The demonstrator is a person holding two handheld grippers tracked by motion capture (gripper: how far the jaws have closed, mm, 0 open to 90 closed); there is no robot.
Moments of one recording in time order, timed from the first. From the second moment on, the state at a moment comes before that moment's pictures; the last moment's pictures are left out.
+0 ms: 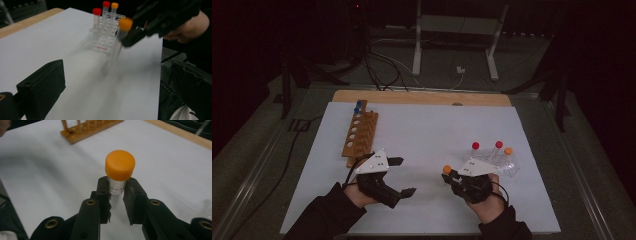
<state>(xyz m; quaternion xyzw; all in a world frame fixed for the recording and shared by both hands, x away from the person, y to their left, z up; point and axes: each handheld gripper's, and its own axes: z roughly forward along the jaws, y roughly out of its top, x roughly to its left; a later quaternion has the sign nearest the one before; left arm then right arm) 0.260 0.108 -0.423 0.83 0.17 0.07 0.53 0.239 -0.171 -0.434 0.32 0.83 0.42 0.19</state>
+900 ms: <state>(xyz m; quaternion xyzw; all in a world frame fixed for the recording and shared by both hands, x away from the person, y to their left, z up) 0.283 0.052 -0.426 0.83 0.13 0.06 0.54 0.239 -0.159 -0.439 0.31 0.84 0.42 0.16</state>
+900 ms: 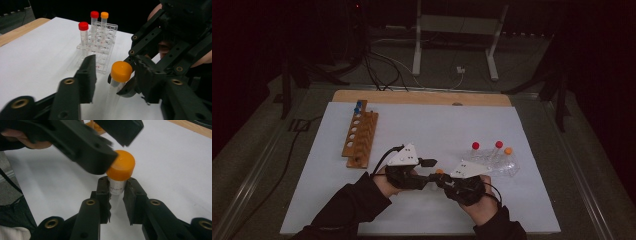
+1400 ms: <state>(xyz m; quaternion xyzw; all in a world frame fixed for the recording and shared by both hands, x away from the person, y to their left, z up) 0.282 0.045 -0.426 0.84 0.11 0.07 0.53 0.239 -0.158 -0.439 0.31 0.84 0.42 0.17</state>
